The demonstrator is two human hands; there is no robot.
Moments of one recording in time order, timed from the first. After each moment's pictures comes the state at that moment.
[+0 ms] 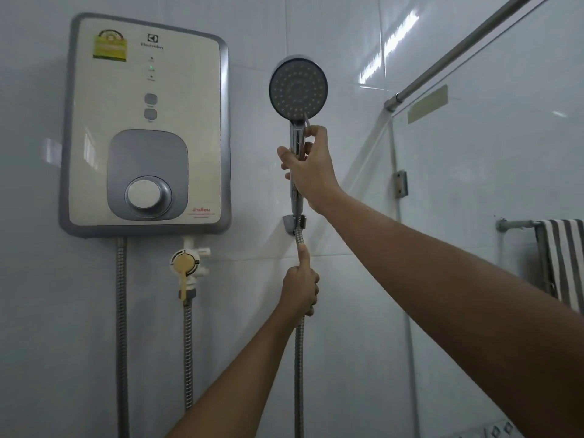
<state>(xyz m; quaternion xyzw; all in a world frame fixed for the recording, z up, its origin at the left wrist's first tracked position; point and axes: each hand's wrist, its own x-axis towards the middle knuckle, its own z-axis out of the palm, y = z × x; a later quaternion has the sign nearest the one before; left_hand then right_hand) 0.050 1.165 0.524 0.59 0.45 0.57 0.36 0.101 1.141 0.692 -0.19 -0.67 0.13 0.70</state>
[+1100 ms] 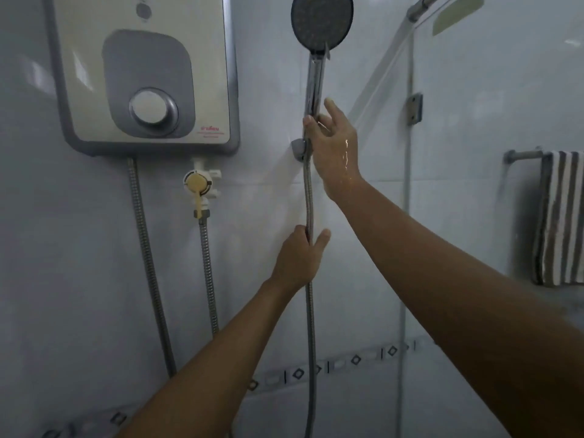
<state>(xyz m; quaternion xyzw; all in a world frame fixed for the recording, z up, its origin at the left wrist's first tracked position) 0.022 1.151 0.438 0.70 0.47 0.53 0.12 0.099 1.124 0.594 -0.26 -0.60 0.20 0.73</state>
